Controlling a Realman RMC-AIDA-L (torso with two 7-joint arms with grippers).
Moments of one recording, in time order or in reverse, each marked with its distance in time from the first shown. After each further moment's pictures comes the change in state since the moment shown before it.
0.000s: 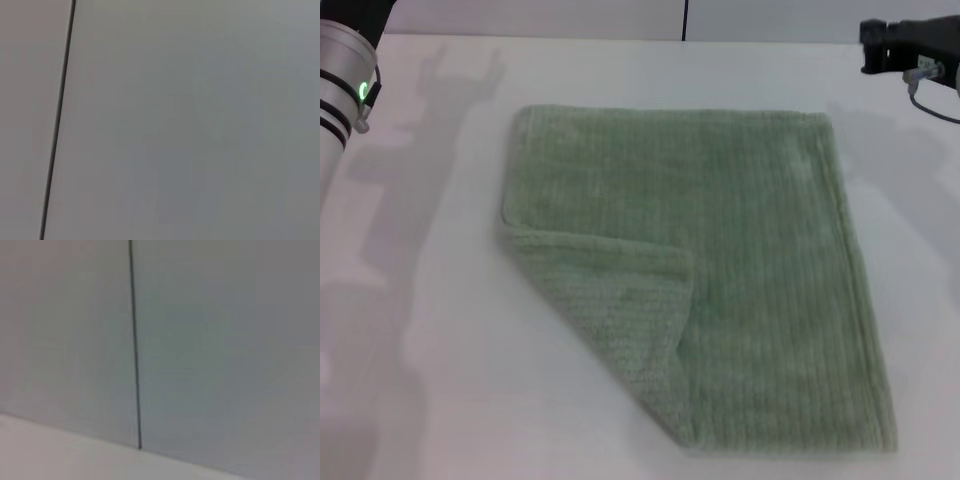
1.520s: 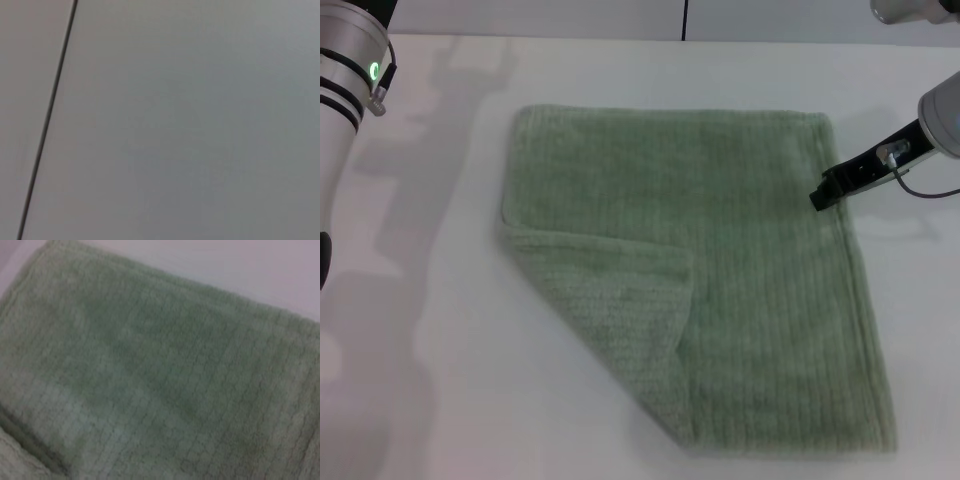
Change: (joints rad) left arm -0.027 -0.012 -0.004 0.021 -0.011 0.001 -0.067; right arm 0.584 -0.107 0.441 0.729 0.035 -0.761 -0.242
